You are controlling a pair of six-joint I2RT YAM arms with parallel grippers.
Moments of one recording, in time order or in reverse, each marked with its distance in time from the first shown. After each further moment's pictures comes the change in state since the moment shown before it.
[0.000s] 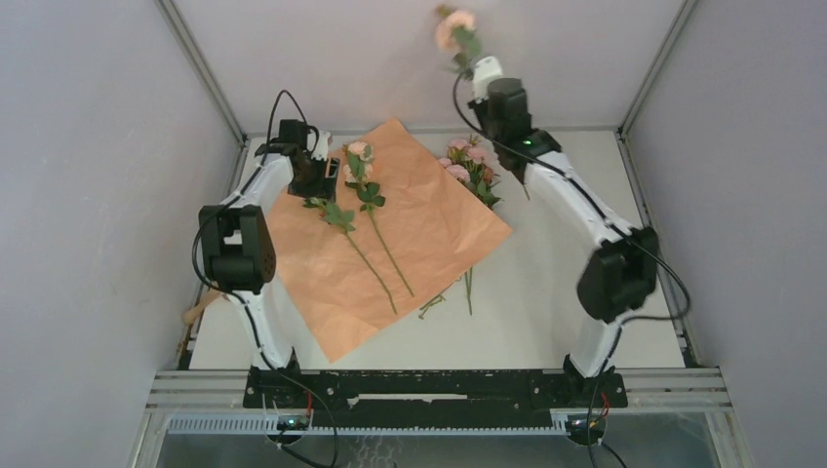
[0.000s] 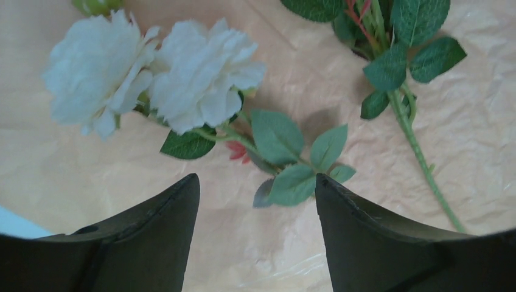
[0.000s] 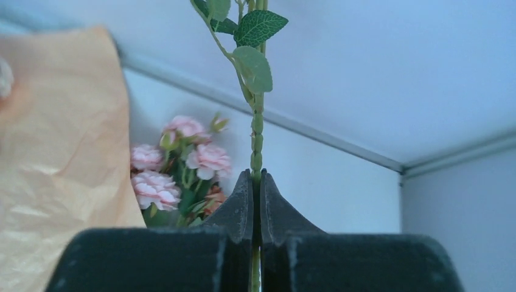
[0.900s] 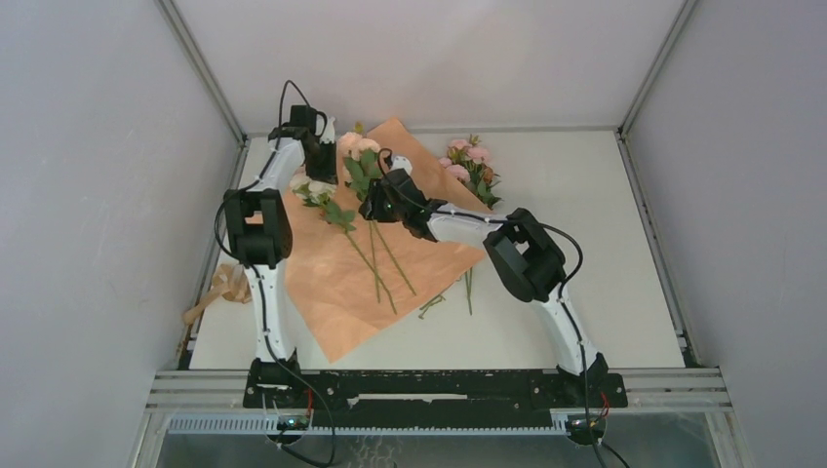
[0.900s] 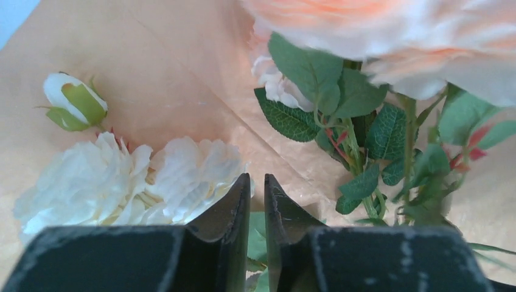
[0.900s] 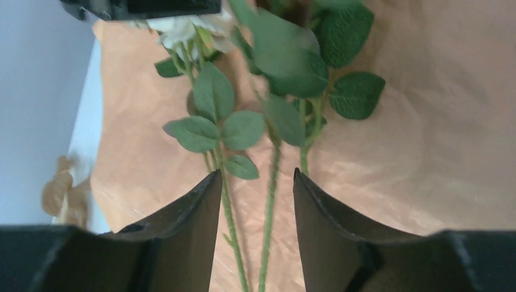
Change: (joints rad) left arm -0.003 0.331 0.414 -0.085 0.084 -0.135; right arm 0.349 0.377 -0.146 0.389 -0.227 0.995
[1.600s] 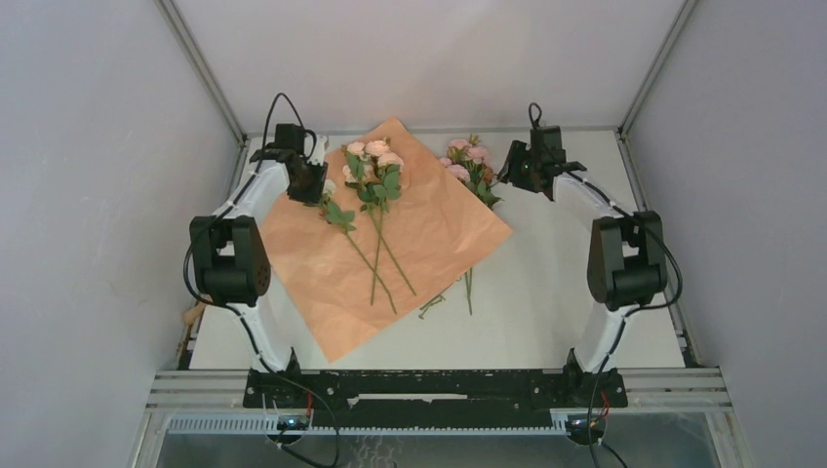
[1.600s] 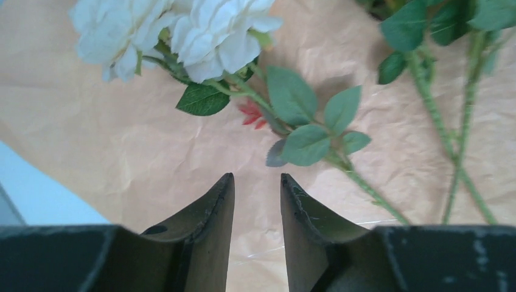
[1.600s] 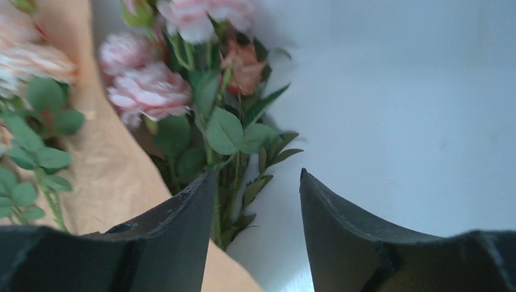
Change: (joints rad) left arm 0.000 -0.421 -0.482 0.082 -0.112 0.127; right arm -0.609 -0.460 -0.278 -0.368 -0.112 -0.259
